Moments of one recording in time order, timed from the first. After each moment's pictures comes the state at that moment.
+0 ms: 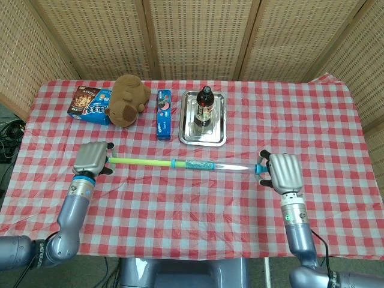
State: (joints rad) left arm -0.90 -1.25 -0.23 -1.96 0.33 1.27 0.71; right arm 0.53 -1.37 0.26 -1.92 -0.96 1.40 -0.60
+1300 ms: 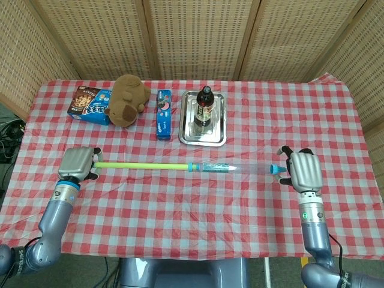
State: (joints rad) left arm -0.81 -1.16 -0.15 -1.97 0.45 1.19 0.65; right arm 0.48 -1.33 0.24 -1.82 -0.99 1.38 -0.48
